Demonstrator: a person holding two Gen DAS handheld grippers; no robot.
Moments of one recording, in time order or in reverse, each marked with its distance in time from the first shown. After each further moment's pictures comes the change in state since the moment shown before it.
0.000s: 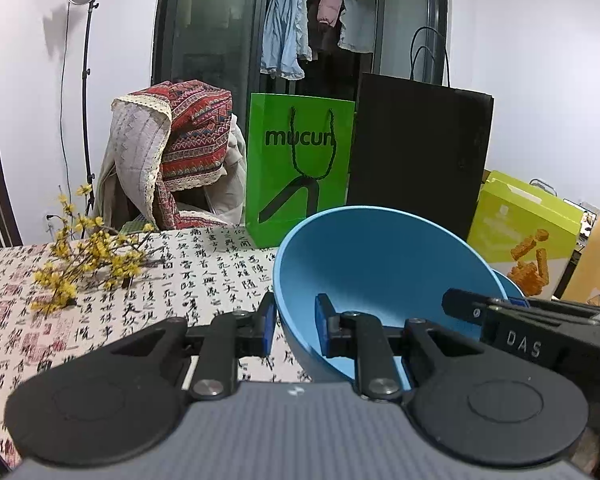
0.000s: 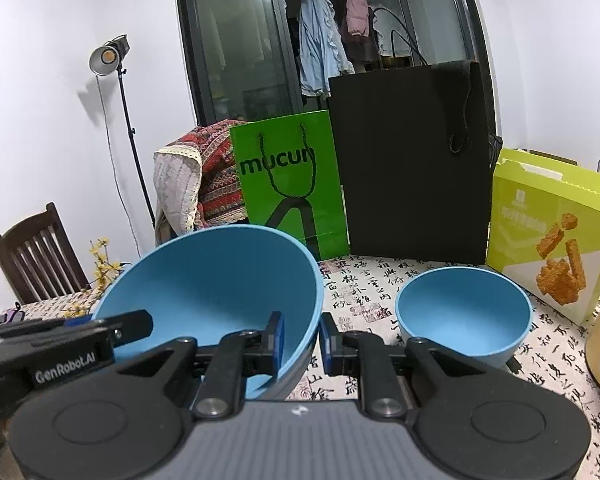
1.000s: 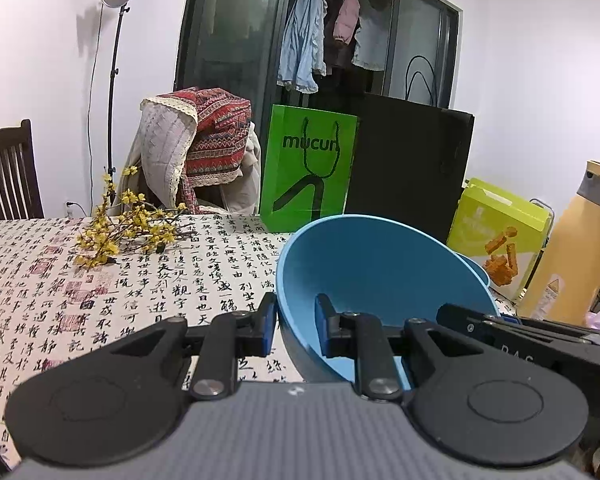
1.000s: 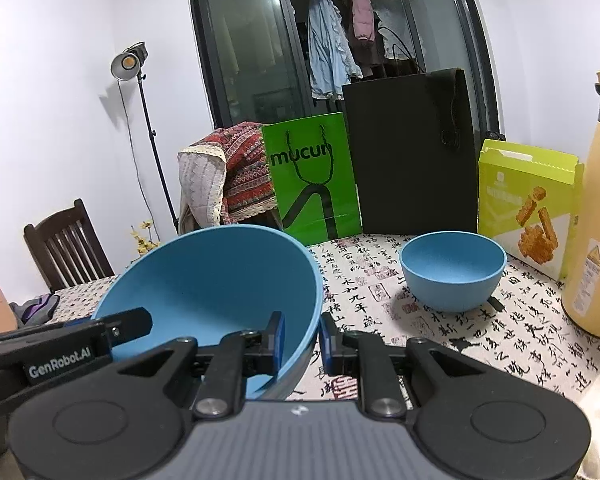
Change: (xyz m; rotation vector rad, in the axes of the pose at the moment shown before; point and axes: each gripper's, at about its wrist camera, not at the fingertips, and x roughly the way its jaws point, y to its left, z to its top) left arm -0.107 0.003 -0.050 -0.061 -0.042 0.018; right arm -0.099 0.019 -0.051 0.010 -0.009 0.038
